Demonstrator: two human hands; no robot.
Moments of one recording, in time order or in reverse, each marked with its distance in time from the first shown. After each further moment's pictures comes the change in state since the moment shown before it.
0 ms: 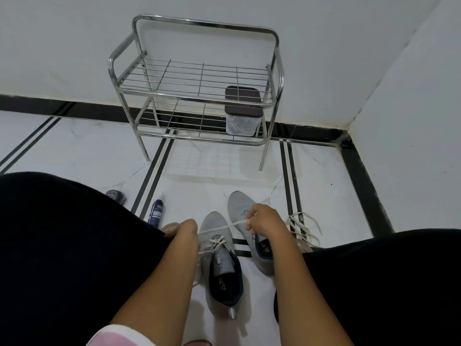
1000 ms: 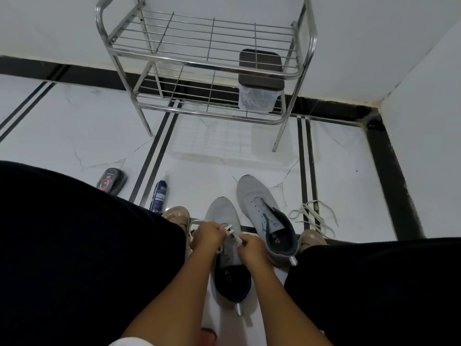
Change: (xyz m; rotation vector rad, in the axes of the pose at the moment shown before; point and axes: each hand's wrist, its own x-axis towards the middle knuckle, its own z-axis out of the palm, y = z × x) left_hand 0.034 -0.073 -0.008 1.454 -0.388 0.226; right_hand 0.028 0.055 0.131 0.054 -0.051 0.118
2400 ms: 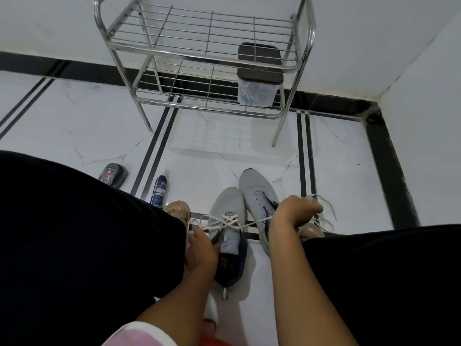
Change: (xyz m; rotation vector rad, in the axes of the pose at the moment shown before) left_hand -0.046 -0.035 0.009 0.168 0.218 0.047; right_hand 0.000 -0.047 -0.104 1.070 0.890 0.309
